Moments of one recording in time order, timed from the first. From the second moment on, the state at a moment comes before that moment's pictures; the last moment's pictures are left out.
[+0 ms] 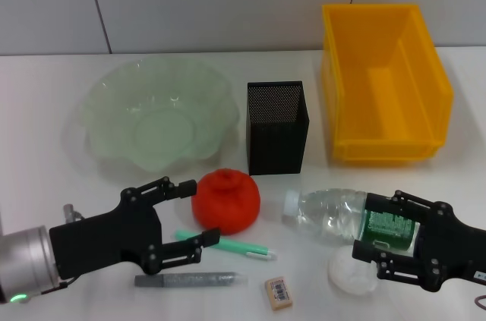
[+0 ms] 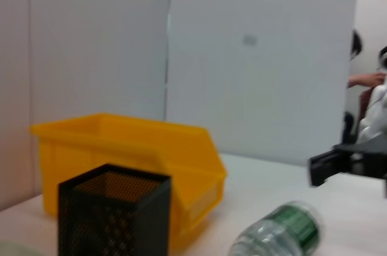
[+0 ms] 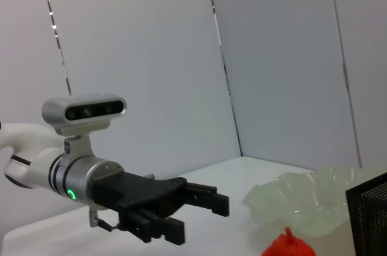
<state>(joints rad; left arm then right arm) -0.39 -2.08 0.87 0.44 1.72 1.56 -0.91 0.33 2.08 2.52 0.49 1.25 -1.73 1.00</state>
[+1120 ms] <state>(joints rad) -0.54 -2.08 0.87 0.22 1.65 1.25 -0.83 0.31 2.08 2.54 0.50 1.26 -1.74 0.98</state>
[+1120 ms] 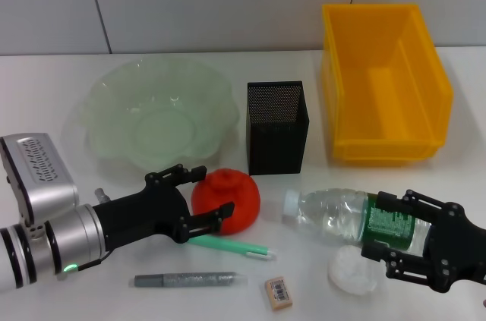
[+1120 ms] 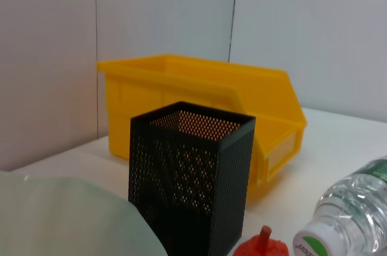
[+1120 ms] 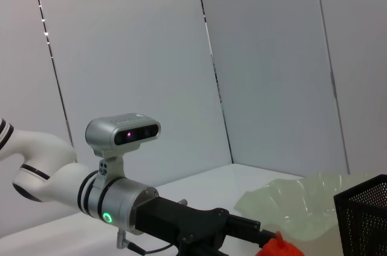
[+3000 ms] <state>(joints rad) -0.51 -2.07 0.77 0.41 1.44 1.22 -0.93 0.31 2.08 2.54 0.49 1.26 -1.74 0.98</state>
